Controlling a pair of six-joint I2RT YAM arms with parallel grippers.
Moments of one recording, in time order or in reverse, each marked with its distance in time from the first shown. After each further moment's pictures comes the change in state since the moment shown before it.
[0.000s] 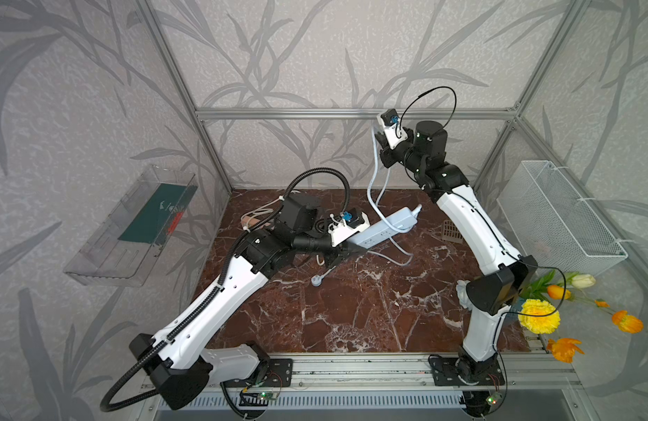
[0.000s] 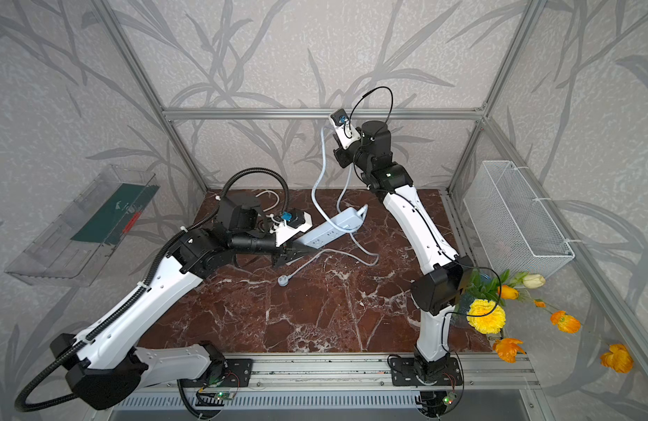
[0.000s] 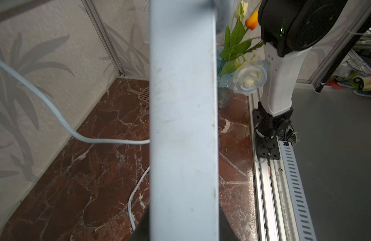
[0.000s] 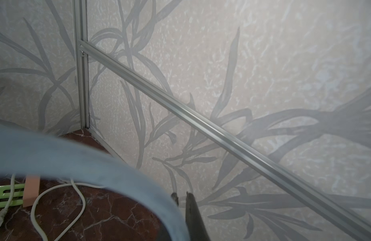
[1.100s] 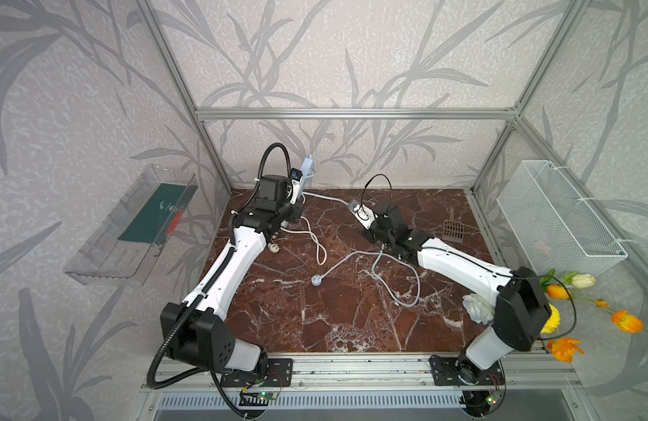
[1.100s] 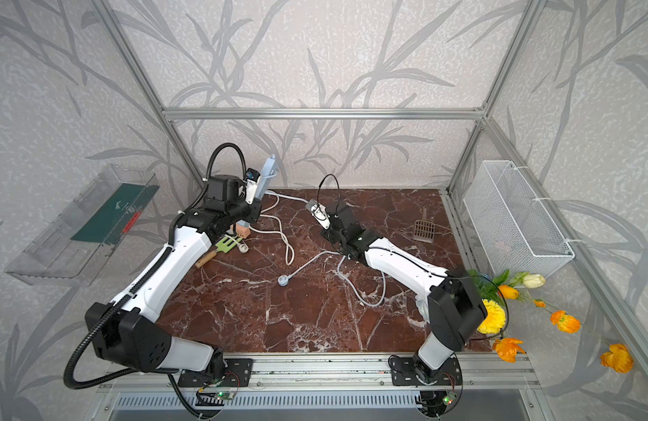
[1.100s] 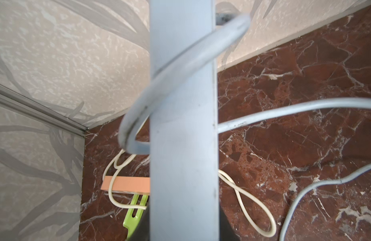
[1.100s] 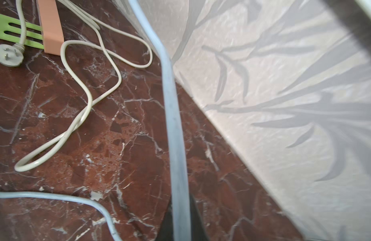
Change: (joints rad) left arm 0.415 0.234 -0.027 0.094 -0.669 -0.178; right arm 0.330 -0.322 -0.888 0.241 0.450 -0.228
